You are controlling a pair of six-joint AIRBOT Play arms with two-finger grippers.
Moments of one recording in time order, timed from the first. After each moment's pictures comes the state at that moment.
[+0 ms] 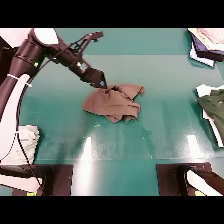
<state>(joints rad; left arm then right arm) -0.35 -1.60 1.82 0.94 -1.53 -1.32 -0.16 -1.04 1.84 -1.05 1.42 1.60</state>
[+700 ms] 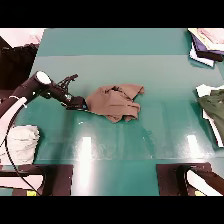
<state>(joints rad) -0.11 -1.52 1.11 0.90 -1.19 -1.22 -0.16 -1.04 1.84 -1.05 1.42 1.59</state>
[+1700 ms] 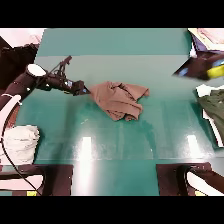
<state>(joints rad) -0.12 -1.46 1.24 0.72 -1.09 -1.20 -0.01 -1.09 1.39 -1.05 1.46 1.55</state>
